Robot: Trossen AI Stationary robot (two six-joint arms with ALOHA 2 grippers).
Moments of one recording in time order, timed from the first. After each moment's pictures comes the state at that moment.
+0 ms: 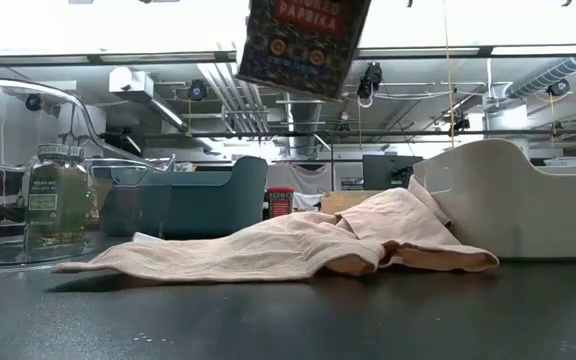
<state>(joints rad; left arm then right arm) -0.70 1.64 1.00 0.15 -0.80 -0.08 0.63 1.90 1.53 -0.56 0.68 -0.02</state>
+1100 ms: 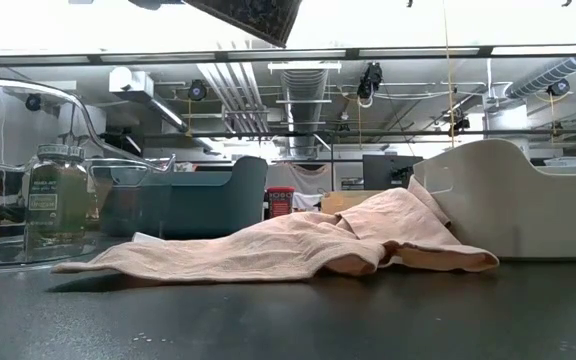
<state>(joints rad) -0.69 1.64 1.00 0.11 -0.81 -0.04 0.63 1.87 1.53 -0.37 0.74 -0.15</state>
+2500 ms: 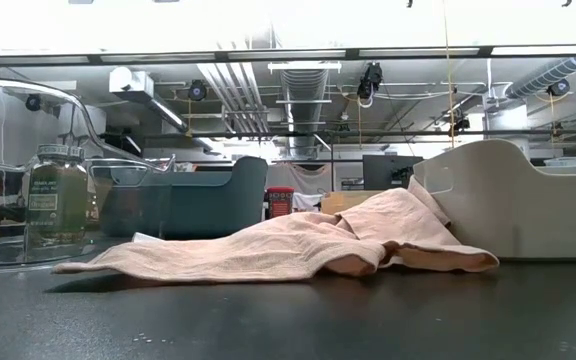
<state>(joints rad) -0.76 1.64 0.81 1.13 -0.58 0.54 0.87 1.70 1.27 0.03 0.93 -0.22</state>
